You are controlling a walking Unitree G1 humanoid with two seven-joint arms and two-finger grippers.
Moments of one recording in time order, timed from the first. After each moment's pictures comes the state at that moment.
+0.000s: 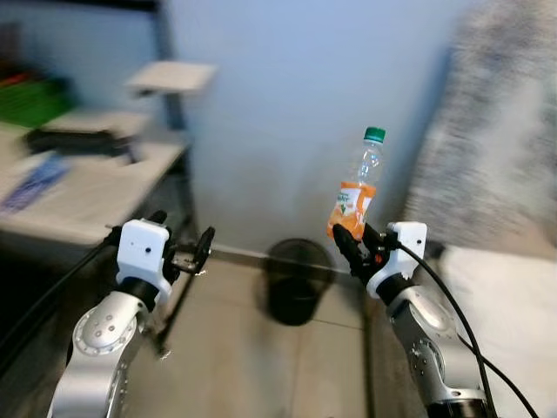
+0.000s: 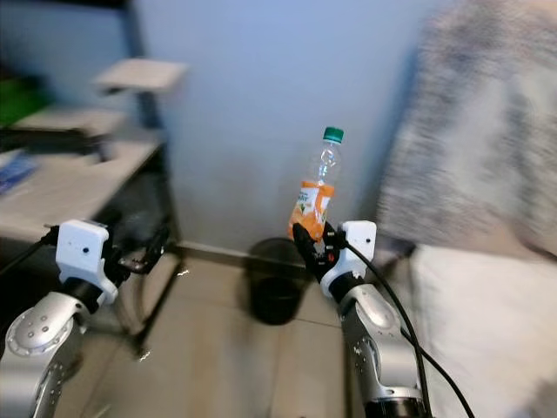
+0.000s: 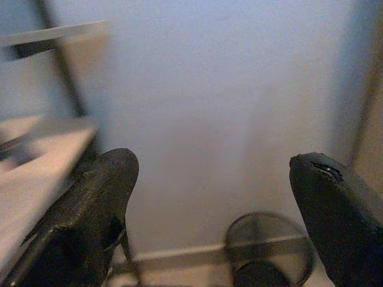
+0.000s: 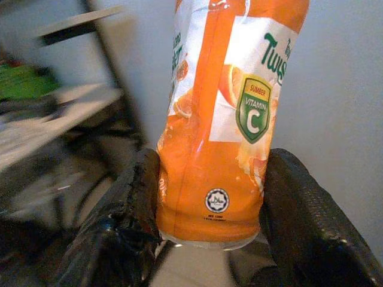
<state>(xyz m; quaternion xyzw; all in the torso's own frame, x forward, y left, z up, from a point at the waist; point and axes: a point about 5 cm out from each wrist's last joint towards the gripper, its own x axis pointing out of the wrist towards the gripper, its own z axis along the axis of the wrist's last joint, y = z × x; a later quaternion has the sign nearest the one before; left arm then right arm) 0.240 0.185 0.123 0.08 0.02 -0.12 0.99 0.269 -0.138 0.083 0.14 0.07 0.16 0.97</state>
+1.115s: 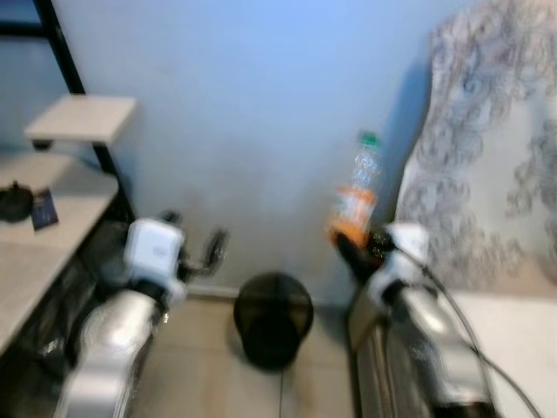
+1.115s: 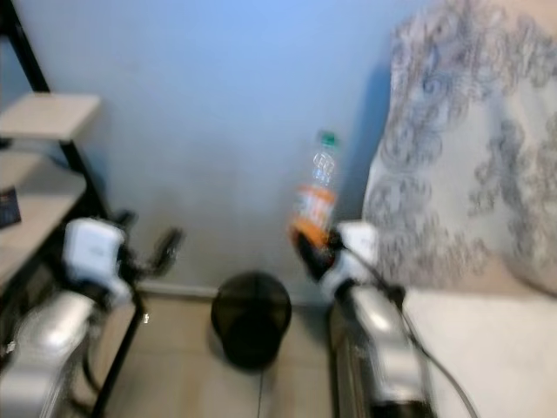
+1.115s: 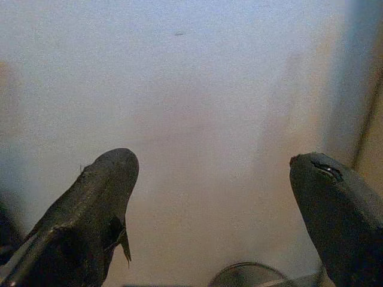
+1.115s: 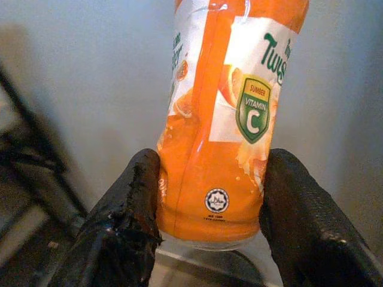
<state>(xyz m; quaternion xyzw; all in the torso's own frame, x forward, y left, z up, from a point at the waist) 0.238 0.170 0.120 0.07 0.02 -0.15 0.99 0.266 -0.150 0.069 0.13 0.09 0.15 0.98</state>
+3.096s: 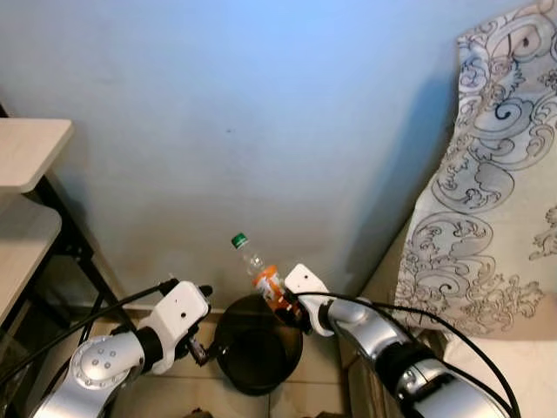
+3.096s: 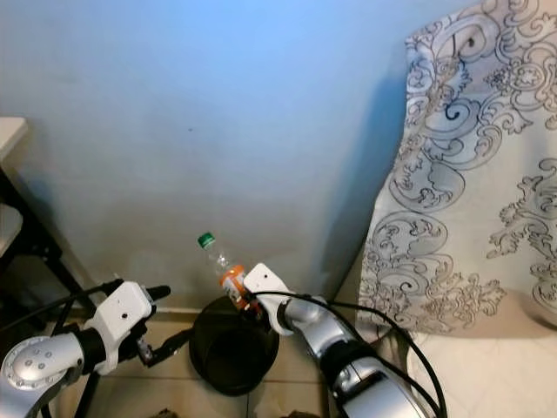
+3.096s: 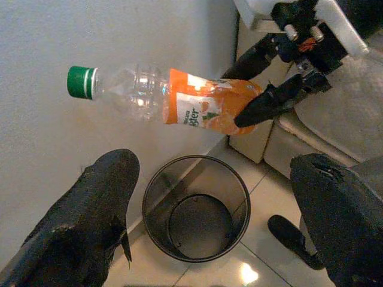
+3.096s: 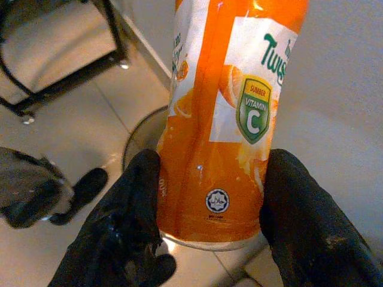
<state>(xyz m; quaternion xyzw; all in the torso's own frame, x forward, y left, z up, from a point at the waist) 0.194 0.181 0.080 0.19 0.21 -0.38 0.88 0.274 -0.065 -0.011 -0.18 0.31 0.40 0.84</state>
